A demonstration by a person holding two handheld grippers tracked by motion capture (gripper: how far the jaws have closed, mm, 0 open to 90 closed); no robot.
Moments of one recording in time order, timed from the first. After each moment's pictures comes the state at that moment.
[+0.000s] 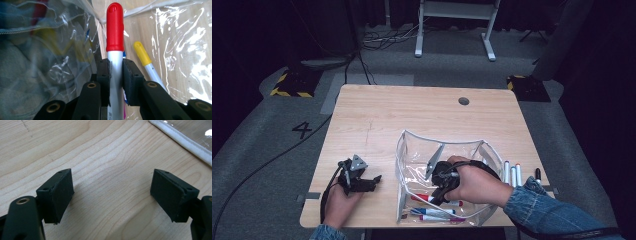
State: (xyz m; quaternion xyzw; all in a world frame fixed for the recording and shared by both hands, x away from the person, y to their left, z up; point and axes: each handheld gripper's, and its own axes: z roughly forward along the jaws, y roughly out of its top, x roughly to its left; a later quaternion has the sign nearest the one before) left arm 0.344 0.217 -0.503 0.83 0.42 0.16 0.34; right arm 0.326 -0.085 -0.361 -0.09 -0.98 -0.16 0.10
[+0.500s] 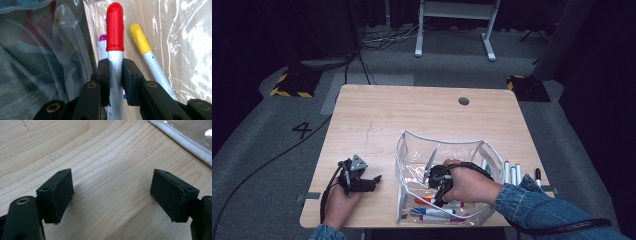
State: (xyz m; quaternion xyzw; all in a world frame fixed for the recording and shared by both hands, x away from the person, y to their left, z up) left arm 0.345 0.217 -0.503 0.83 0.42 0.16 0.34; right arm 0.335 -0.079 -0.392 -0.09 -0.99 -0.09 0.10
